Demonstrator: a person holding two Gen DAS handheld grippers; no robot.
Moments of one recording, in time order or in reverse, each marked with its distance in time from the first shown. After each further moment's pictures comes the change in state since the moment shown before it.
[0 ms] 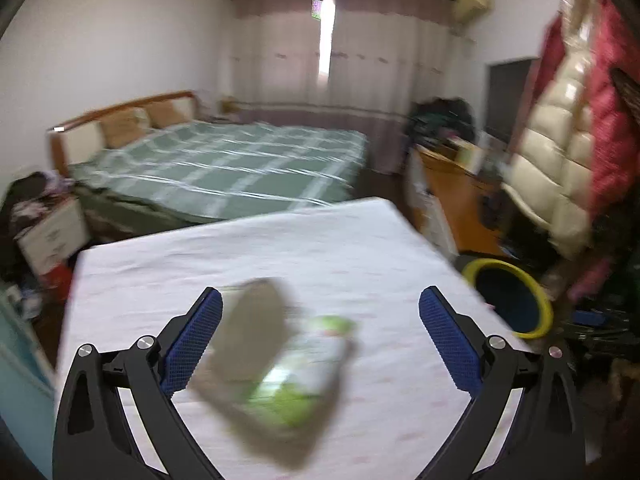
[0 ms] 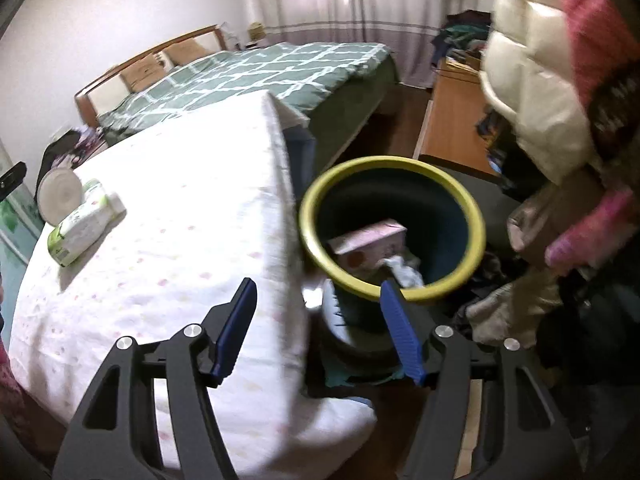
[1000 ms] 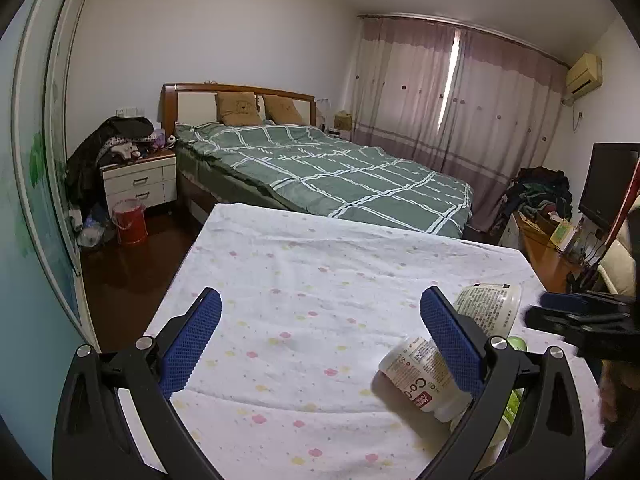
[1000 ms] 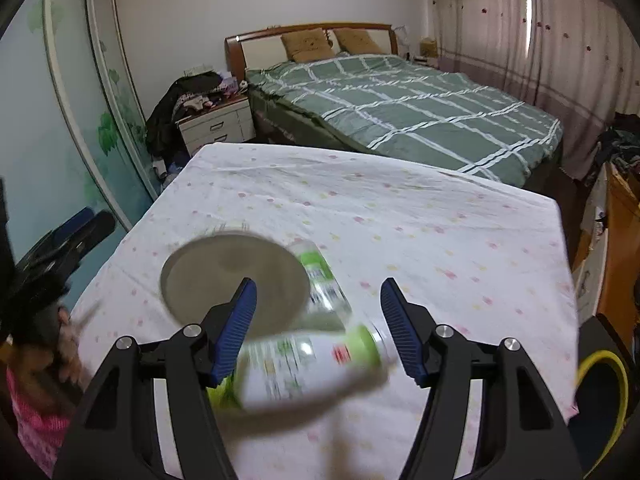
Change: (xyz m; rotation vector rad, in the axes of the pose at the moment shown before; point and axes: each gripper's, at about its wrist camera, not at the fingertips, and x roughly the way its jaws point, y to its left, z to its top) left arm 0.005 0.166 -0.058 -0.288 -0.086 0.263; right arm 0.100 0.311 0.116 -0.410 -0.010 0.370
